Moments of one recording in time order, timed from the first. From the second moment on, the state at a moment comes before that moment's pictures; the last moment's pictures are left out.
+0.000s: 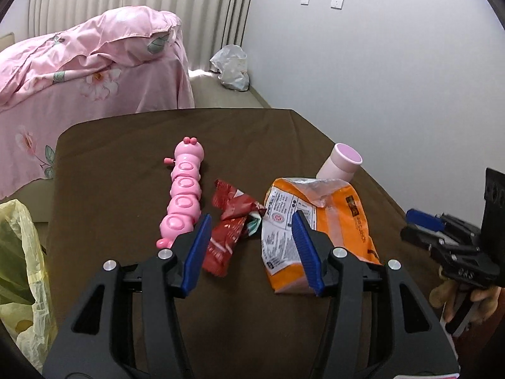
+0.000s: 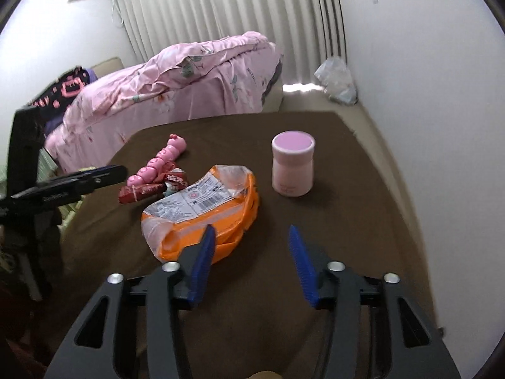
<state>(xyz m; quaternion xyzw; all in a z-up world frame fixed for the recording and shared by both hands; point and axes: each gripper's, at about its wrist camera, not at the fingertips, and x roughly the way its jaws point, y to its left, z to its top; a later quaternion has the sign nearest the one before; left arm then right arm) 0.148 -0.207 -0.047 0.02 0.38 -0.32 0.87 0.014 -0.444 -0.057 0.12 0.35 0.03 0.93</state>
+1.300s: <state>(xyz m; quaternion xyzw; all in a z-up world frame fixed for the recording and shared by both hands) 0.110 -0.178 -0.083 0.04 0.47 -0.26 0.85 0.017 -0.470 -0.105 0.18 0.45 0.04 0.87</state>
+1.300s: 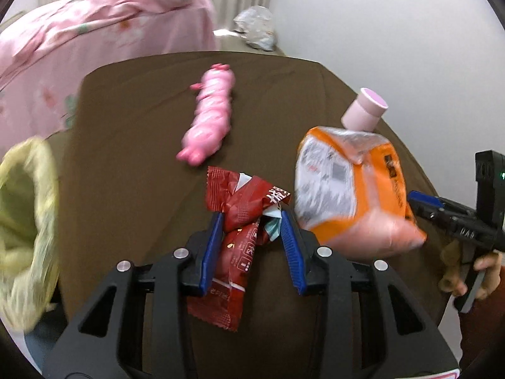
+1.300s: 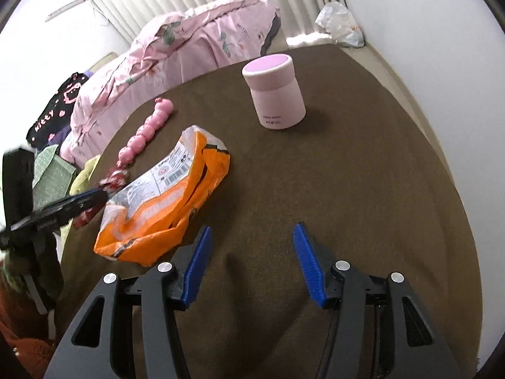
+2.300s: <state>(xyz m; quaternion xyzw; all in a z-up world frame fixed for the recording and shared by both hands) 0.092 -0.112 -0.078 -0.04 0.45 -0.20 0.87 0.040 -0.393 -0.073 0.14 0.39 -0.01 0.91</state>
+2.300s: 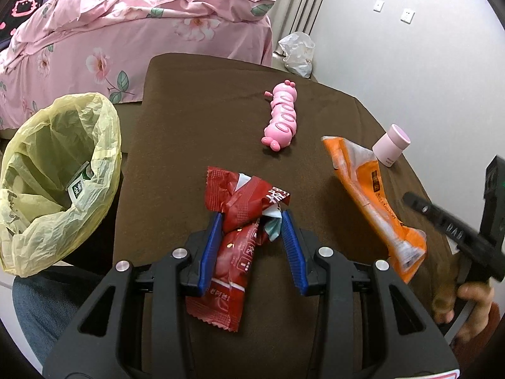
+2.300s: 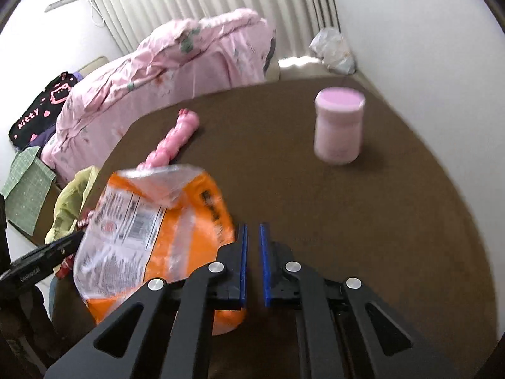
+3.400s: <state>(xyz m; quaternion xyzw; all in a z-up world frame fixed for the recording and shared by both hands) 0.102 -0.111 -0.084 0.00 0.46 -0.22 0.86 0.006 -0.355 -0.049 0.08 0.35 0.04 0.93</state>
